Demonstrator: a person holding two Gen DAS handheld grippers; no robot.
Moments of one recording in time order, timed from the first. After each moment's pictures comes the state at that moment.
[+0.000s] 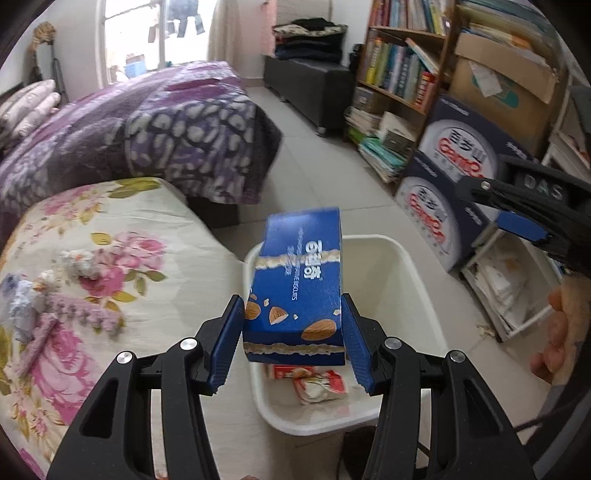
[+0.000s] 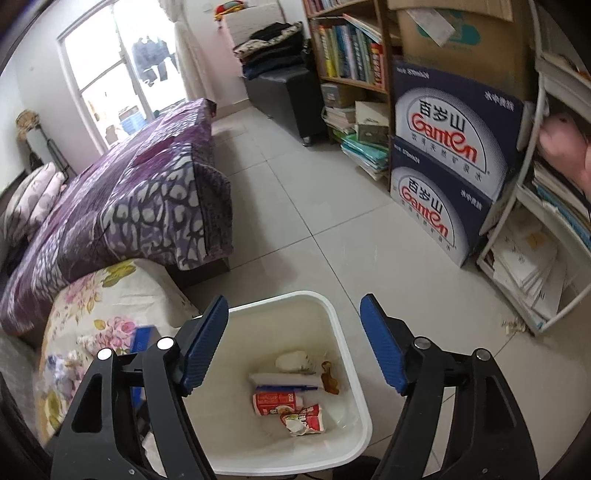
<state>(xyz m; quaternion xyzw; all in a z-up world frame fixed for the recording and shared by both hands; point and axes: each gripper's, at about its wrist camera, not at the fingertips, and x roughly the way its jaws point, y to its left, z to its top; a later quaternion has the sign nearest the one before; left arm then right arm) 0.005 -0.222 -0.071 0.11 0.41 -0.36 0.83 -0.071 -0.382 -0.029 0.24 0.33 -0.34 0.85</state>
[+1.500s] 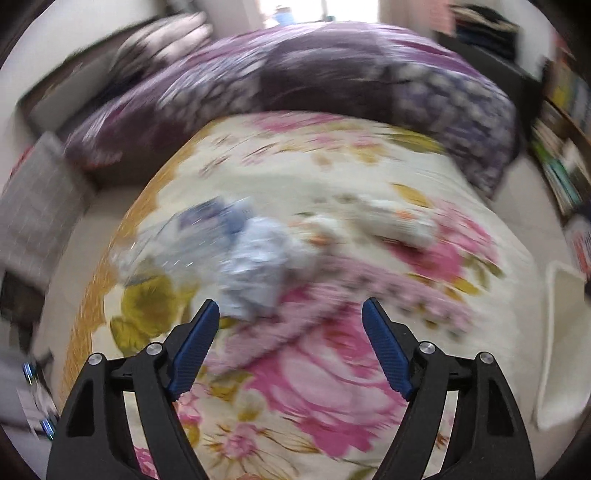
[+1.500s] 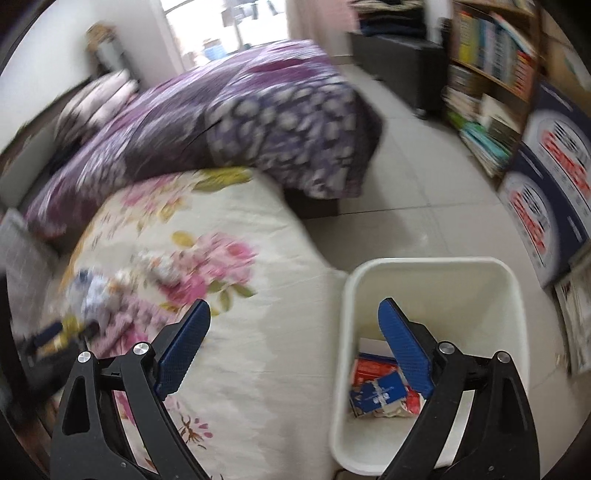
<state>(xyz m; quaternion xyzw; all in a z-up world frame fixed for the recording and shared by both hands) 0.169 0.009 -0.098 0.10 0.49 -0.04 0.87 0.068 -0.223 -0.076 0.15 0.43 -0.17 0.88</state>
